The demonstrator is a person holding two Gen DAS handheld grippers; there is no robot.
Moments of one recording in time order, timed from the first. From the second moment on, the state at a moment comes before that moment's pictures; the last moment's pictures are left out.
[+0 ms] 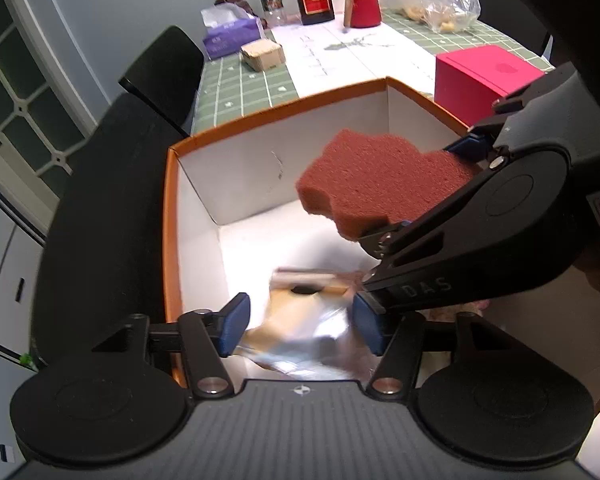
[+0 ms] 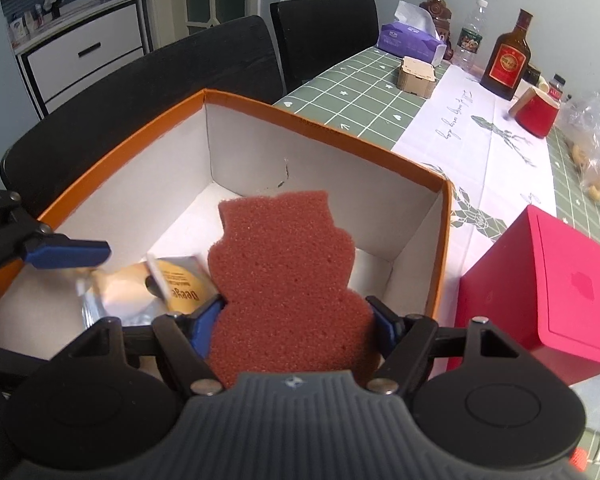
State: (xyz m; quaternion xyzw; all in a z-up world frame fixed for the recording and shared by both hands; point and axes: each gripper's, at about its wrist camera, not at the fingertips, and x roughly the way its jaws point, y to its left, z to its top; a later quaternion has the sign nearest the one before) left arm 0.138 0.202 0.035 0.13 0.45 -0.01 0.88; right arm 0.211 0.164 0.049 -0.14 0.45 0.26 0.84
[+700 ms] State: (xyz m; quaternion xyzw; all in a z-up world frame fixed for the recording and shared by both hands) left arm 0.109 0.208 0.070 0.10 0.38 -0.01 0.92; right arm 0.195 0.135 0.087 -0.09 0.41 0.26 0.87
